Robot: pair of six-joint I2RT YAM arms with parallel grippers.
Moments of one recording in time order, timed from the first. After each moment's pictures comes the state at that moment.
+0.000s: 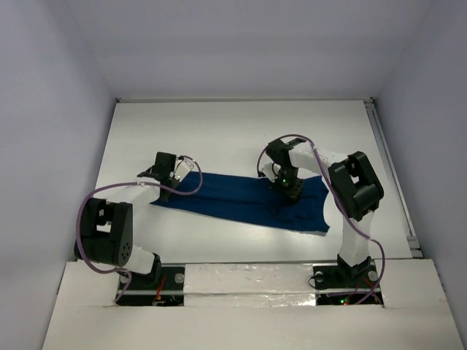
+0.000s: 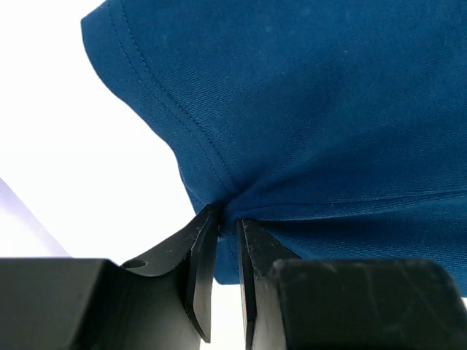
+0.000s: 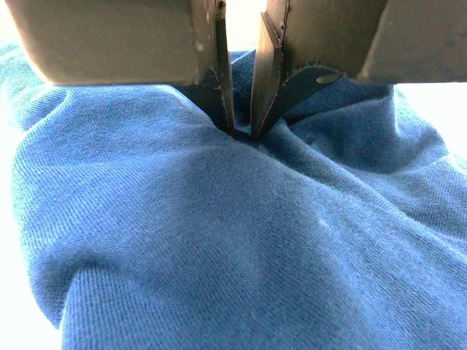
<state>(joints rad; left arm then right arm) -0.19 1.45 0.69 -0.31 -0.26 0.56 0.52 1.97 1.35 -1.05 -0.05 -0.42</state>
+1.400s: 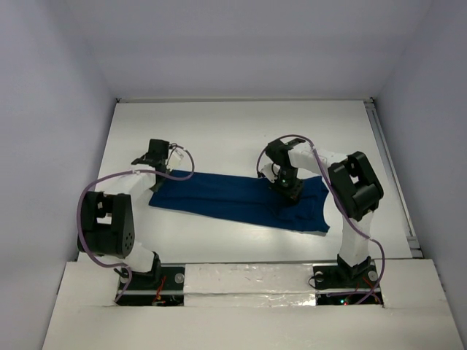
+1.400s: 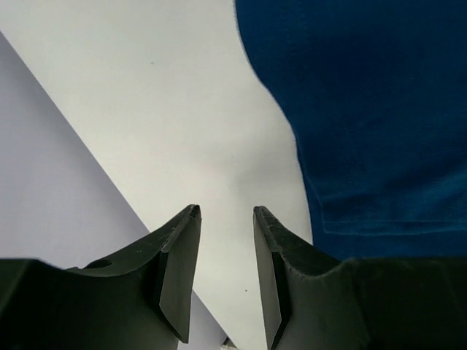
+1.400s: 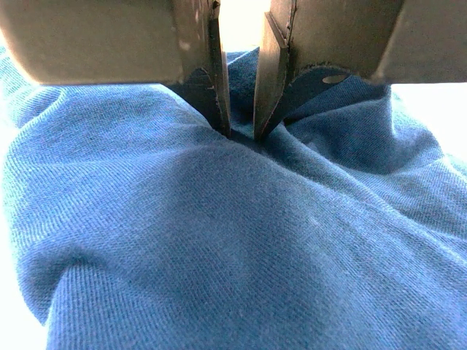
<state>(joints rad) -0.12 1.51 0.85 -0.44 -0.39 0.60 0.52 1.97 1.35 -1.05 -0.03 -0.42</state>
